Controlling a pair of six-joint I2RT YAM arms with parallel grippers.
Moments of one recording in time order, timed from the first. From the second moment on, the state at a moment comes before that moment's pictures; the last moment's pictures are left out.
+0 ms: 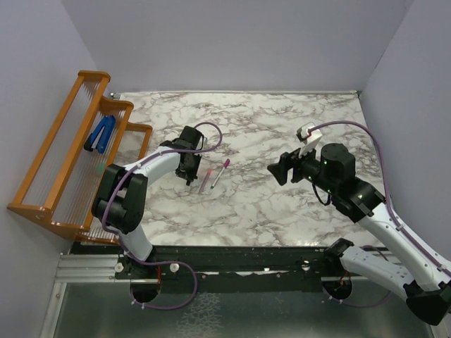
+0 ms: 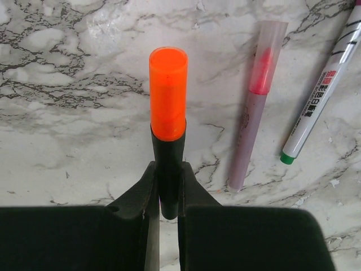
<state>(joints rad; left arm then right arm) -0.41 1.69 1.09 -0.58 -0.03 -0.11 0.62 0.87 0.91 -0.35 -0.05 0.11</state>
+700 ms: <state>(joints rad) -0.41 1.72 1.11 -0.58 -0.02 -0.11 0.62 0.81 0.85 -0.41 0.00 0.15</state>
